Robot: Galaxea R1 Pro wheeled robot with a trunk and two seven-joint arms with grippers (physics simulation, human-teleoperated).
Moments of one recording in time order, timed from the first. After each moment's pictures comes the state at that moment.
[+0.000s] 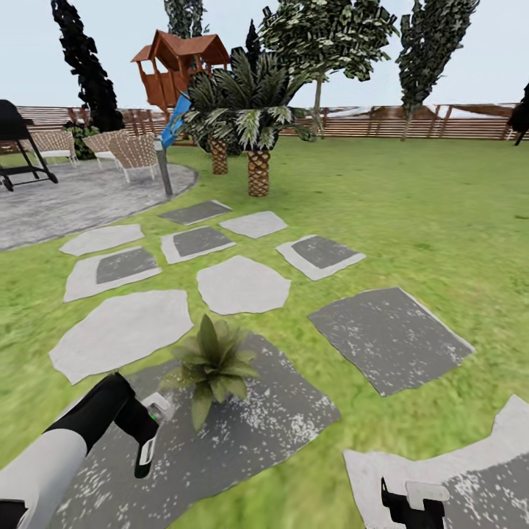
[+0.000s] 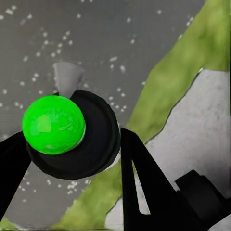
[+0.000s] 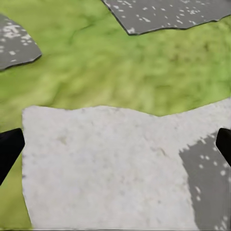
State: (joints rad) left arm -0.76 0.22 -0.08 -0.57 -0.75 0.68 -1.01; right arm -0.40 -0.10 -0.30 -0.13 0.29 -0.57 -0.18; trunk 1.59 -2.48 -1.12
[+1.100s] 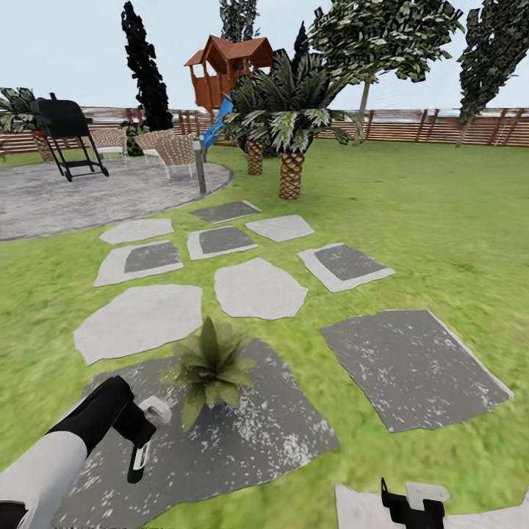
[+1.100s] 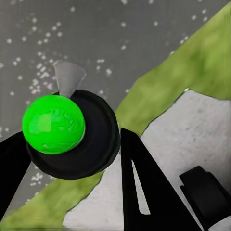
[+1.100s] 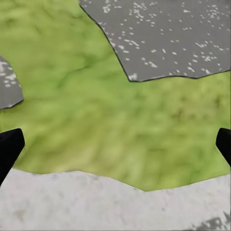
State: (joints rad) left arm -0.75 0.22 -0.08 -0.55 -0.75 0.73 -0.95; right arm -0.40 -0.10 -0.30 -0.13 0.29 -0.57 -0.18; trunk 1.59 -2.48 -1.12
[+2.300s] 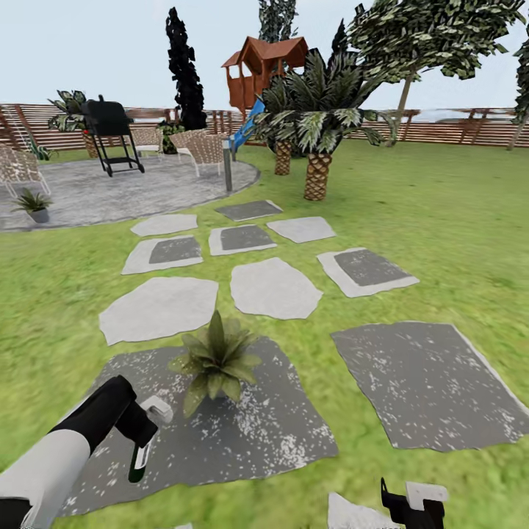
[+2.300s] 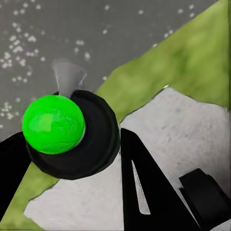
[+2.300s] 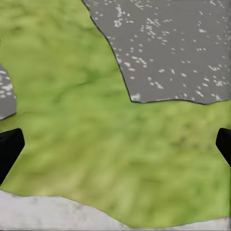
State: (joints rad) left arm -0.76 0.21 -0.08 -0.53 -0.74 0.73 -0.92; right arm -0.40 -0.09 -0.30 -0.13 0.29 -0.57 -0.18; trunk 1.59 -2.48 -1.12
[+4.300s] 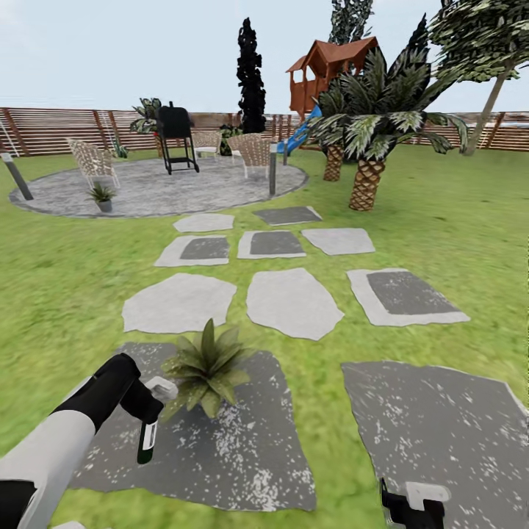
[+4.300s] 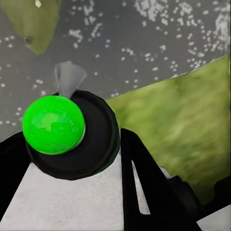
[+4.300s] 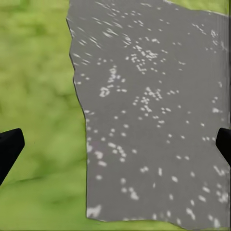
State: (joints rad) left arm -0.82 0.21 -0.09 -0.60 -0.75 0.87 -1.02; right arm -0.40 -0.10 -0.30 -0.13 0.29 -0.57 -0.18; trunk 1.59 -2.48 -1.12
